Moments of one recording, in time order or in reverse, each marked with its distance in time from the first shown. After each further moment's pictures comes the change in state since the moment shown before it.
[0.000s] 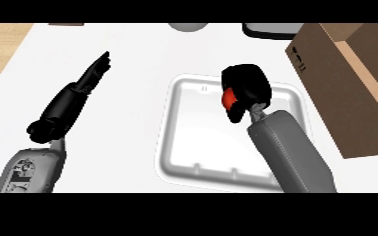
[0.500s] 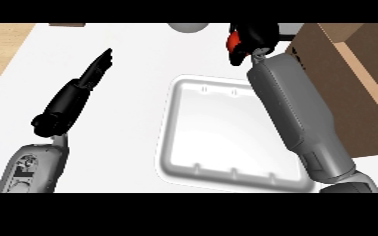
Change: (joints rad) left arm -0.028 -0.010 0.004 0.015 -0.005 0.001 0.024; right arm -0.400 -0.029 -0.188 0.346 0.070 -0.202 0.063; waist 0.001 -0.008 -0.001
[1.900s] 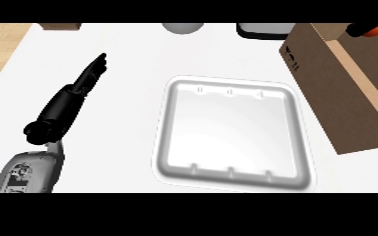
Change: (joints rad) left arm 0.048 -0.006 0.021 -0.042 -0.008 -0.008 0.008; right arm -0.069 -0.435 -0.388 0.266 -0.090 -0.014 0.113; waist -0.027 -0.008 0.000
